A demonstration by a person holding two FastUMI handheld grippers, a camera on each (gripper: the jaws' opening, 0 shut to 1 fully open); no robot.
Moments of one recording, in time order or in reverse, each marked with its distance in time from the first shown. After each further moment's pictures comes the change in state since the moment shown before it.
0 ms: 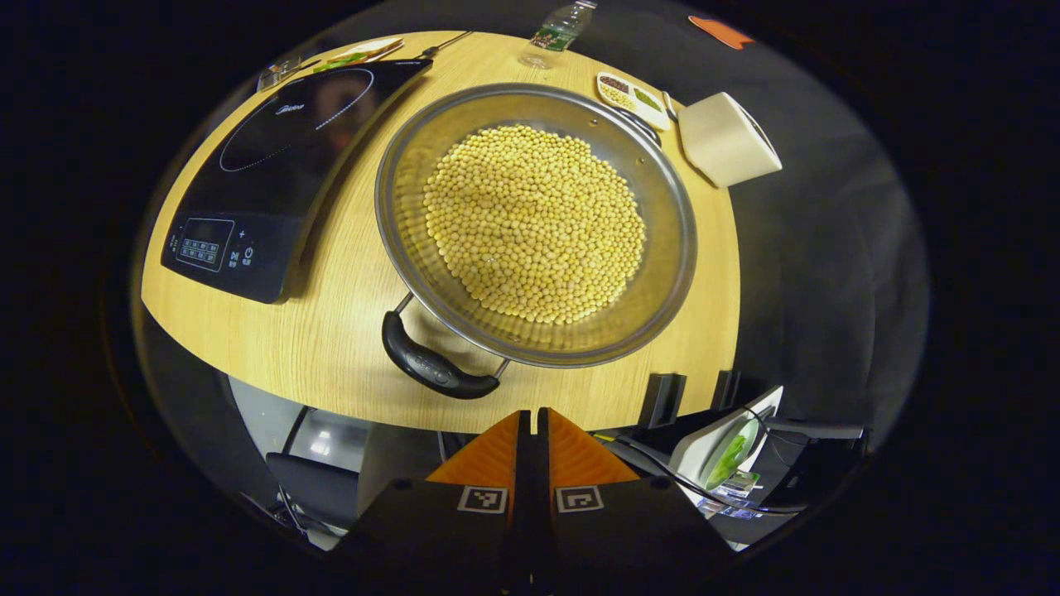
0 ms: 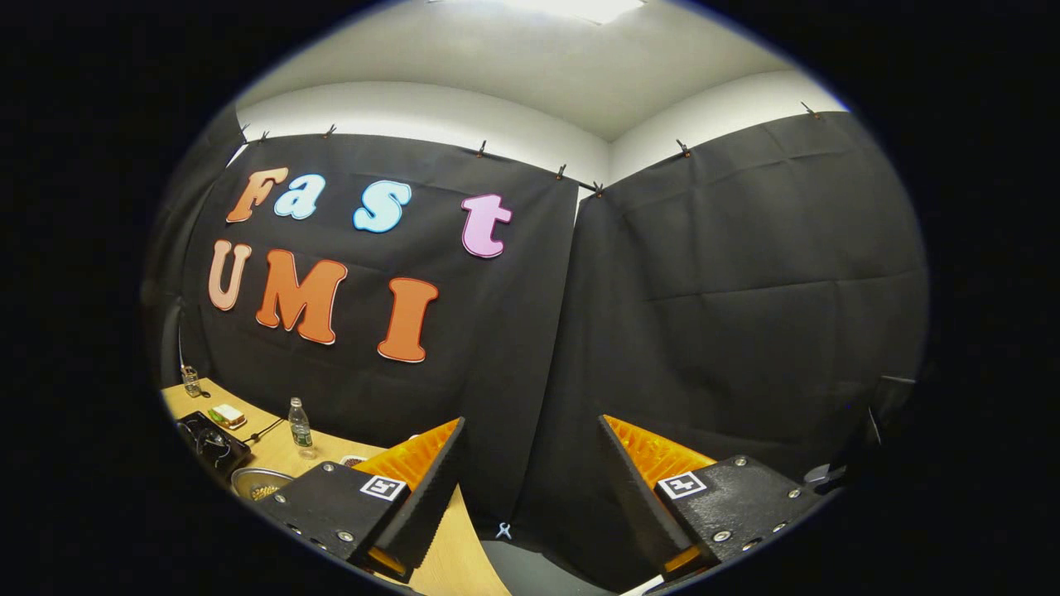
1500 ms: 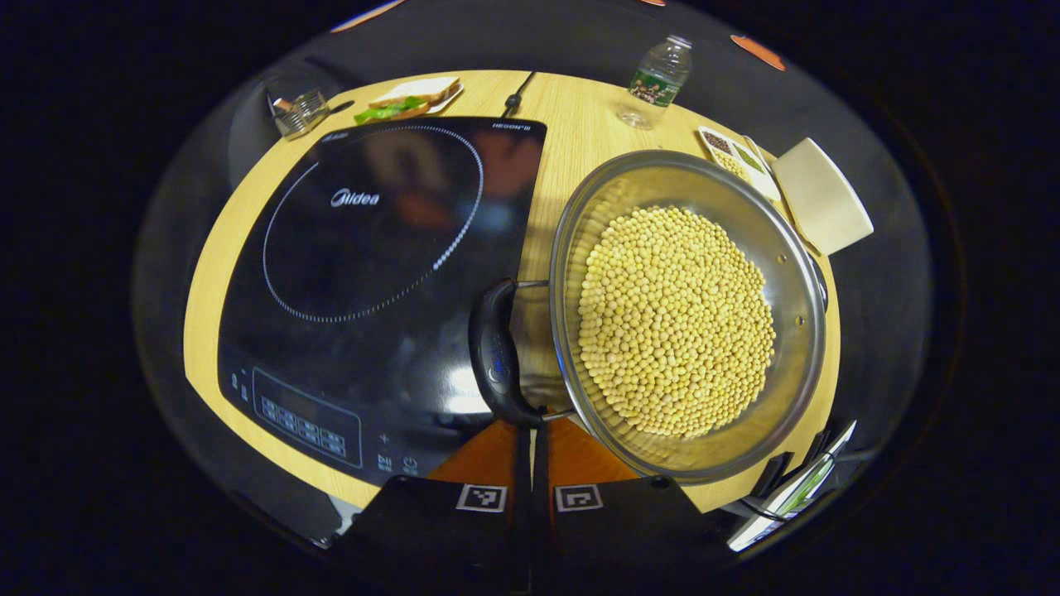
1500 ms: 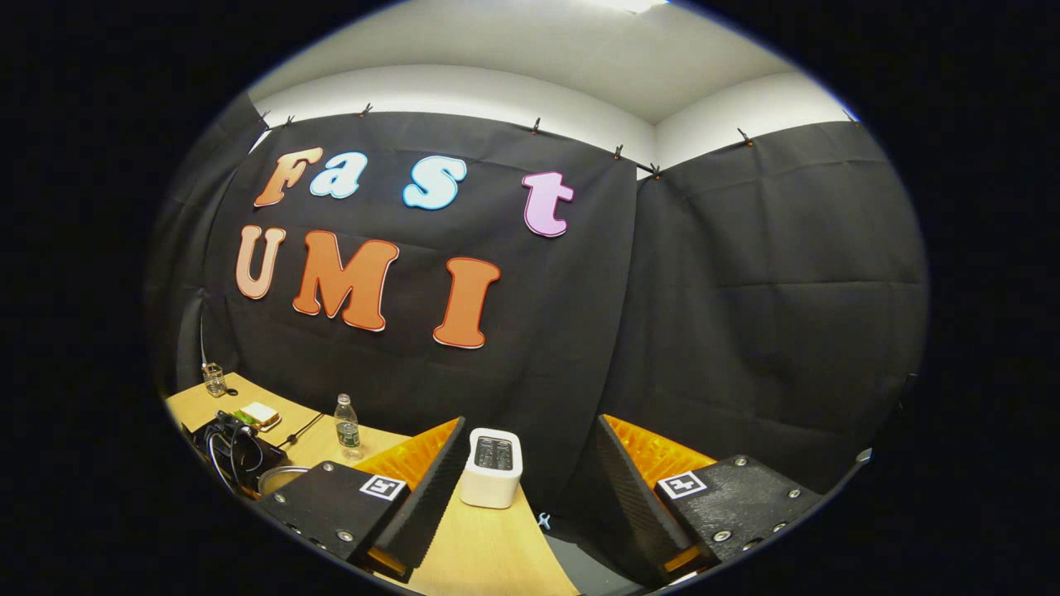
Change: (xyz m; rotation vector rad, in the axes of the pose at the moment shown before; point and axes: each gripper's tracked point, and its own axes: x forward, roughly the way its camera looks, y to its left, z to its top) left arm -0.007 0.146 0.165 0.119 -0.220 0.242; right arm 0.024 0.147 -0.006 -0.007 0.087 0.136
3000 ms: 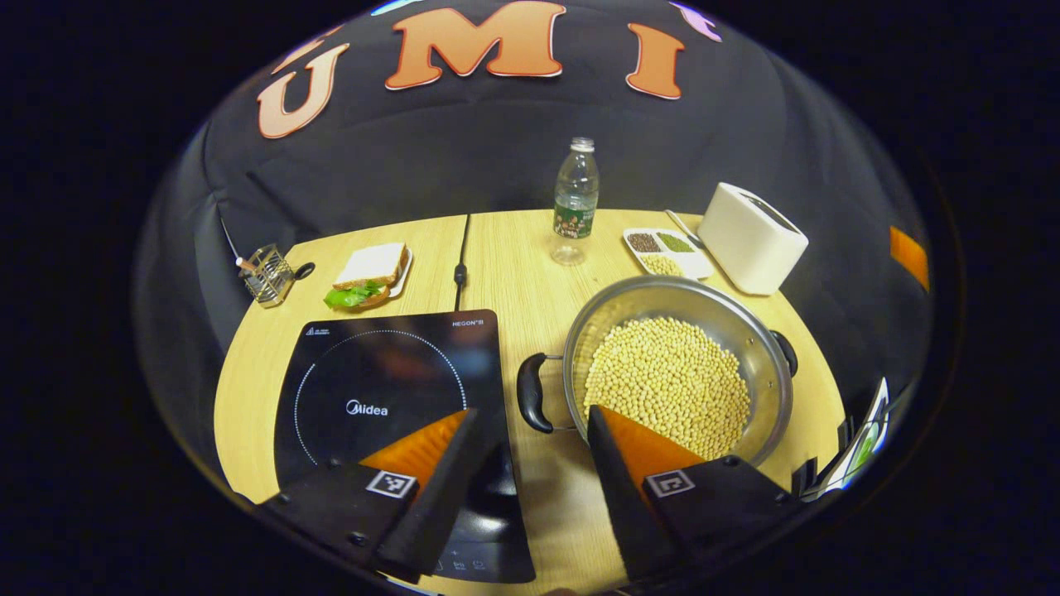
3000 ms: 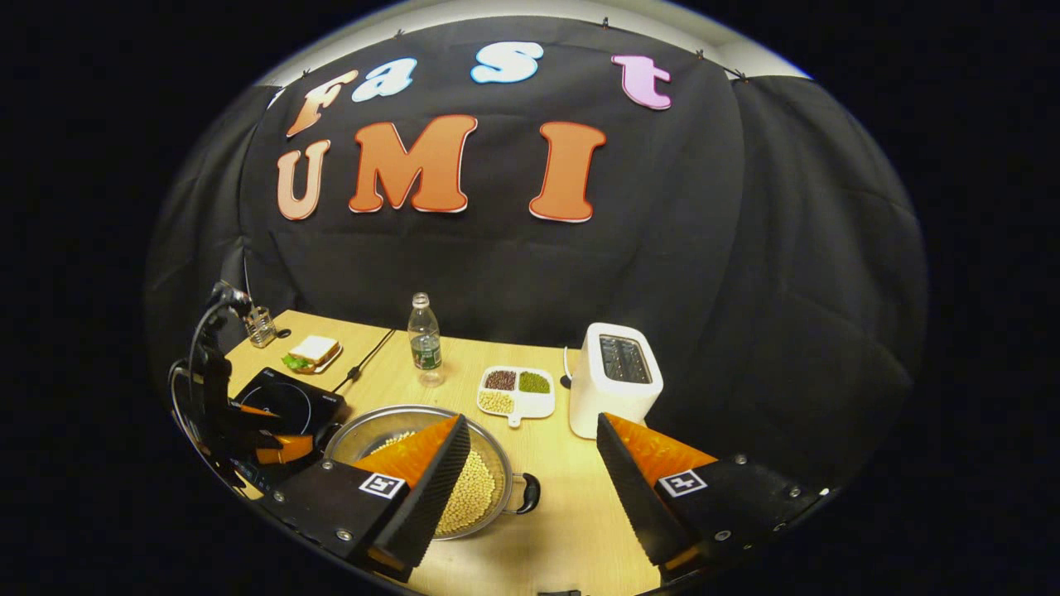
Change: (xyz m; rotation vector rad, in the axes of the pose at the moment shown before) left arm -0.167 0.007 0.089 0.192 -0.457 -0.091; right arm 0.070 0.180 -0.163 0.006 0.438 0.272
